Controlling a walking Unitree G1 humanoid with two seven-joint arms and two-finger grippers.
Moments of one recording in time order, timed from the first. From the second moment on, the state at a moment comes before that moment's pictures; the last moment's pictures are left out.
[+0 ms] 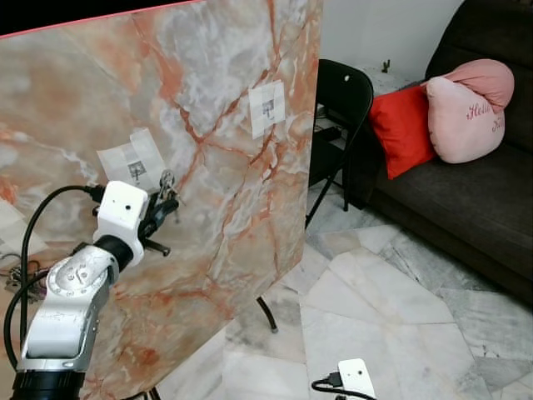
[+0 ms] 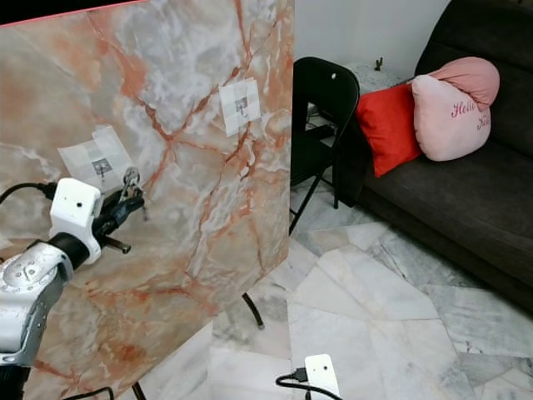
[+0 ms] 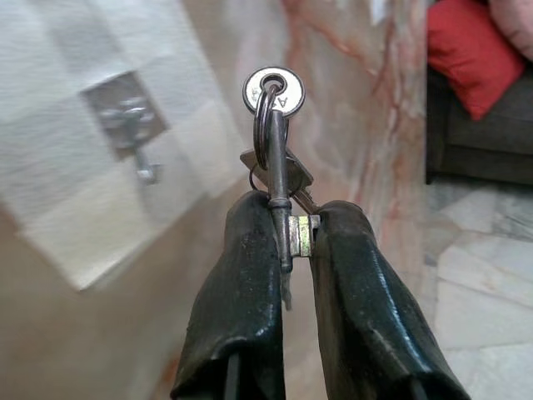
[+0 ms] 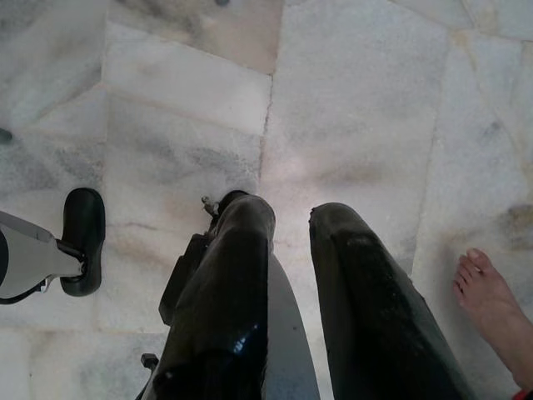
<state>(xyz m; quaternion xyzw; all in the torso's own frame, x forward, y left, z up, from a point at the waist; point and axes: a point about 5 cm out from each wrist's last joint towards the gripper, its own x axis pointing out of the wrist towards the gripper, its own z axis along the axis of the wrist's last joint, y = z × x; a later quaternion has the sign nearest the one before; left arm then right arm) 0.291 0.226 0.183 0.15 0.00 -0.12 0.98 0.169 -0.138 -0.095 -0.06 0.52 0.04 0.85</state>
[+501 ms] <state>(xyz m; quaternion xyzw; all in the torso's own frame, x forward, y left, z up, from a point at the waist) 0.291 0.236 0.185 0.15 0.00 -0.09 0.99 0.169 -0.139 -0.095 -0.06 0.52 0.04 0.85</state>
